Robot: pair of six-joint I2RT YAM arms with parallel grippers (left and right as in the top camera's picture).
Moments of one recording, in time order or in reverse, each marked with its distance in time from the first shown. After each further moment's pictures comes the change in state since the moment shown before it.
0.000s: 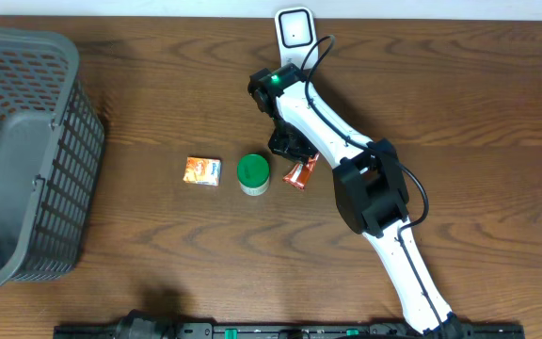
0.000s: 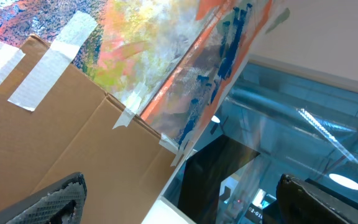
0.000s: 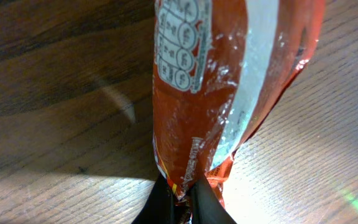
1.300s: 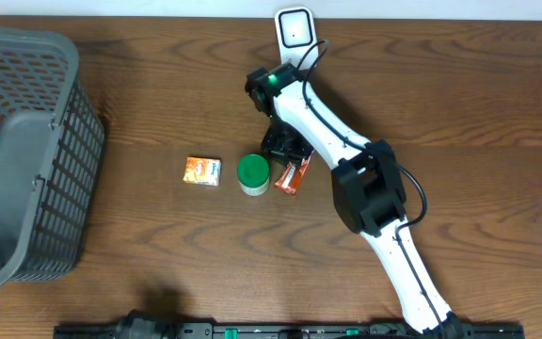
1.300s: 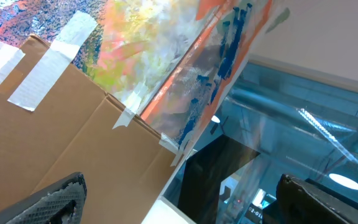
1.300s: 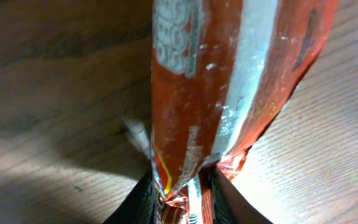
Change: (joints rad) left arm 0.000 0.000 0.000 0.000 0.000 0.000; right arm -0.002 0.017 0.044 -0.019 -0.123 -0.035
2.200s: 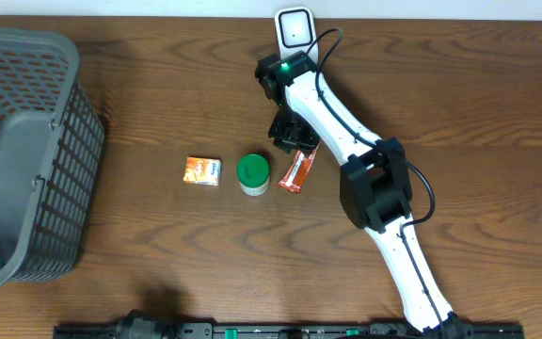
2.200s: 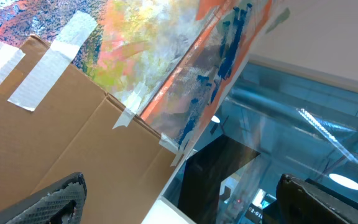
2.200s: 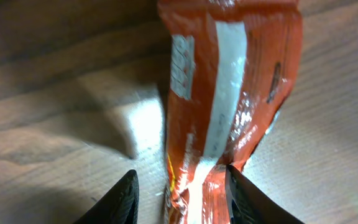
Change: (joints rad) left arm 0.000 0.000 0.000 0.000 0.000 0.000; right arm -0.038 0.000 0.063 0.002 0.027 -0.059
